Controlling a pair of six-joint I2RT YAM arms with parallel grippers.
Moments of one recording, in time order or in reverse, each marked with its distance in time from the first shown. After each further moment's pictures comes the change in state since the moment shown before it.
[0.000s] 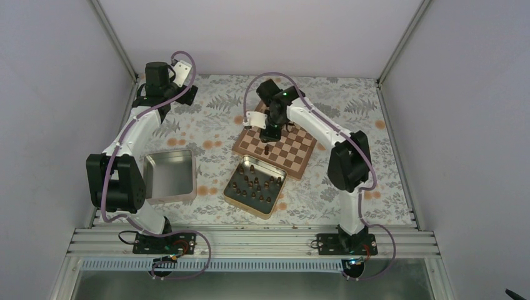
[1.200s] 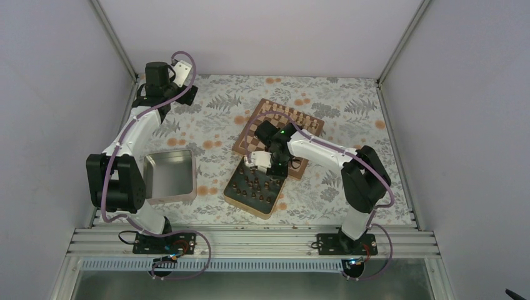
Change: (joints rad) left arm 0.000 0.000 0.000 0.000 -0.002 0.006; right arm 0.175 -0.262 -0.533 0.109 0.077 0.150
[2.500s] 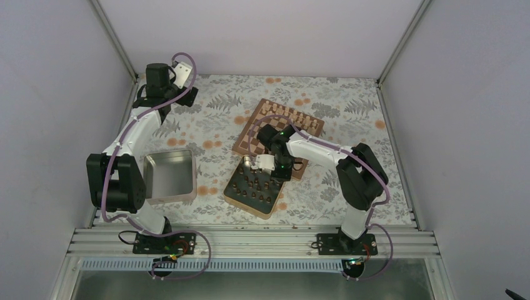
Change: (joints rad) left arm 0.000 0.000 -0.014 -0.001 0.002 0.001; right arm -0.026 0.024 -0.039 -0.023 0.057 0.031
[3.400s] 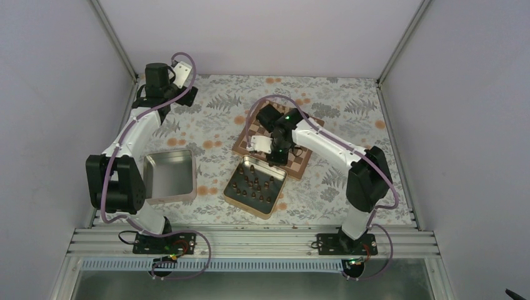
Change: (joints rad) left arm 0.000 -0.008 -0.001 0.000 0.000 0.000; right arm -0.014 -0.028 0.217 -0.097 -0.045 -0.004
